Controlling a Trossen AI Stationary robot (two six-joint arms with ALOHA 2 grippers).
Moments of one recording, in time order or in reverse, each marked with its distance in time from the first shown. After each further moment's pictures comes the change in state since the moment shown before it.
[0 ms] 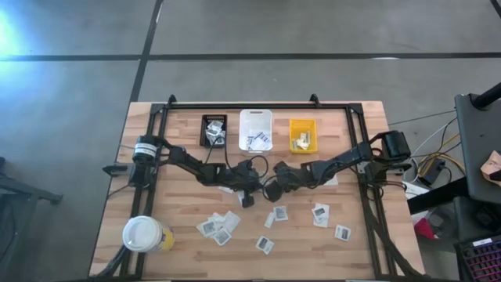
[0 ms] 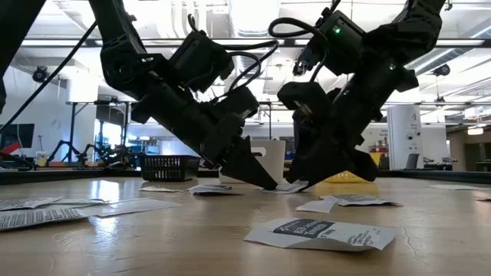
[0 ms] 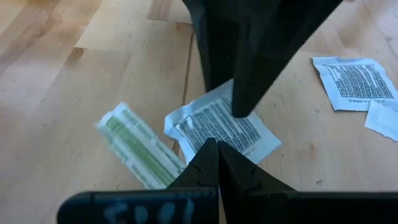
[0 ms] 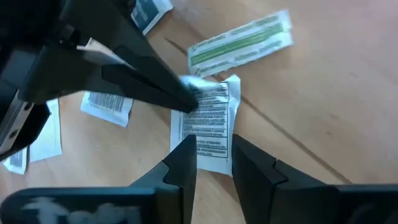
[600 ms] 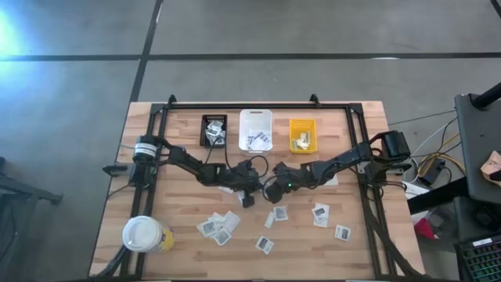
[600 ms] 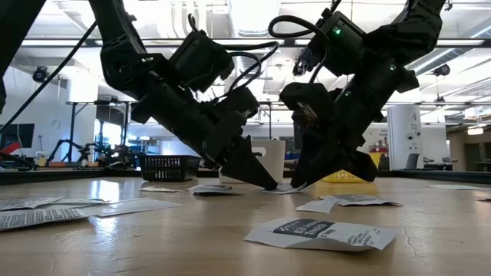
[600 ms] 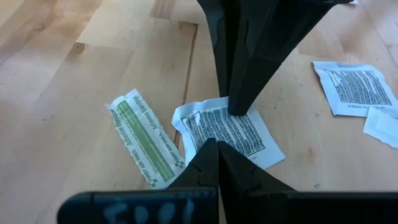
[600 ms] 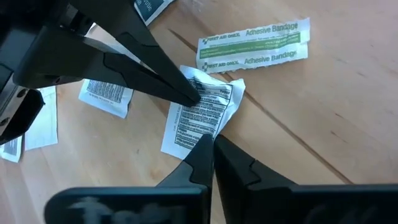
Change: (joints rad) left arm 0.000 -0.001 0.001 0.000 -0.002 -0.040; right arm -0.001 0.001 -0.002 0.000 -0.016 -0.046
